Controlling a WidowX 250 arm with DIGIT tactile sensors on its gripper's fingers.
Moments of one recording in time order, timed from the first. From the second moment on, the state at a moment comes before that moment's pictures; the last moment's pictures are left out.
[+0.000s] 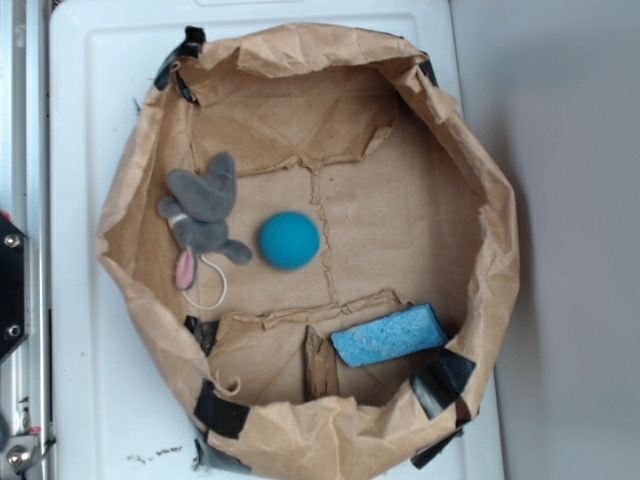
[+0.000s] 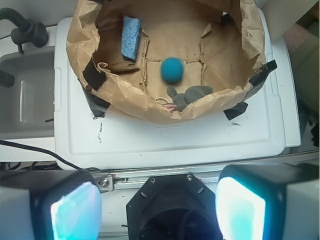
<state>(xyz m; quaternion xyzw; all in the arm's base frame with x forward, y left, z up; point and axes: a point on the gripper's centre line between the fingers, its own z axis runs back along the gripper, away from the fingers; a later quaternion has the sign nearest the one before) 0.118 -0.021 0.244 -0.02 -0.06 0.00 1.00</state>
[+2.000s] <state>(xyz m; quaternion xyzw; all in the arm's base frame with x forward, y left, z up) 0.224 -0.037 0.173 -0.05 -0.01 -0.25 0.97</state>
